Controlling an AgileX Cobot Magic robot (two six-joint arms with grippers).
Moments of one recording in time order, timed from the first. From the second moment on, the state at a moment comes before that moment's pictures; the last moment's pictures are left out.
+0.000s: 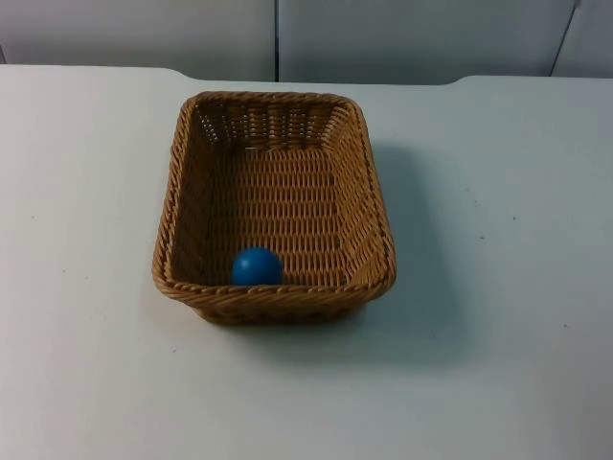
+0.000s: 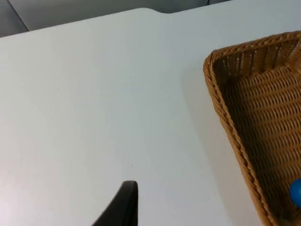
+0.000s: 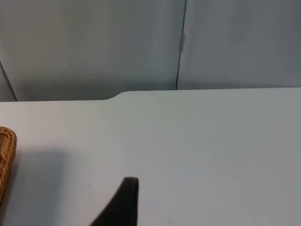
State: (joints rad) right arm 0.09 0.75 -0.70 -0.34 0.47 0.31; left arm -0.27 1.24 -1.20 0.09 0.86 -0.08
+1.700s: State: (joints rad) right arm 0.09 0.04 -0.57 -0.03 1.12 0.08; left arm -0.27 0.15 -0.54 0.13 1.04 -0.10
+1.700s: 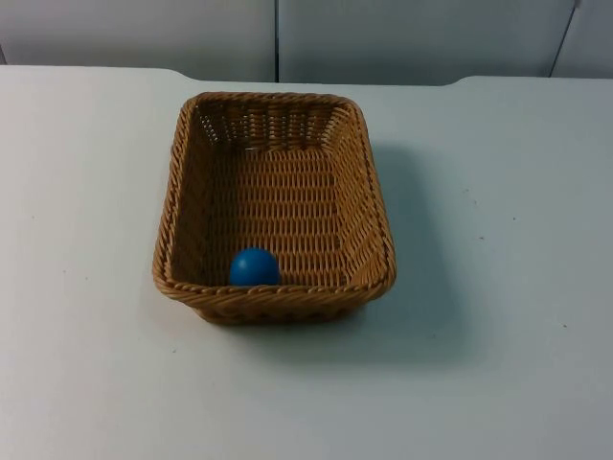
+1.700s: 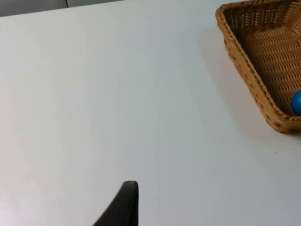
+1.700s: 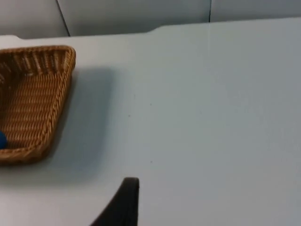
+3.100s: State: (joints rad) right arm 0.09 0.00 -0.51 0.00 1.09 0.02; left arm -0.35 0.00 -0.52 0.12 1.08 -0.08
